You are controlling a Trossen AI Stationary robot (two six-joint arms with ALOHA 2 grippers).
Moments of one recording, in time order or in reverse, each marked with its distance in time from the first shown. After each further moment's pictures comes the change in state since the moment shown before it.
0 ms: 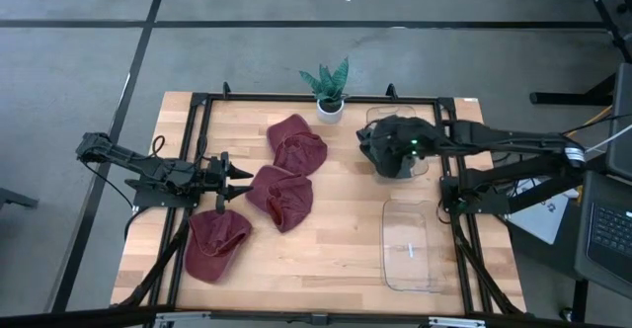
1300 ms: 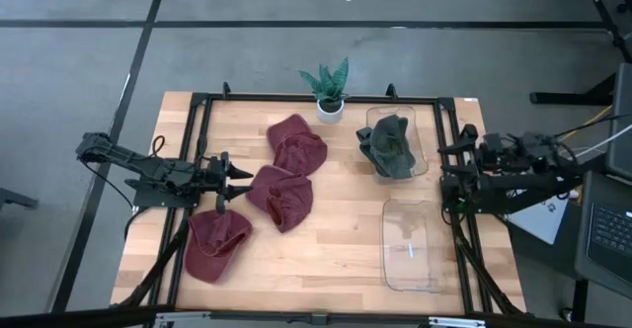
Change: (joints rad) left arm 0.000 0.000 0.000 0.000 0.000 0.000; right arm 0.229 -1.050 -0.362 0.133 -0.118 -0.261
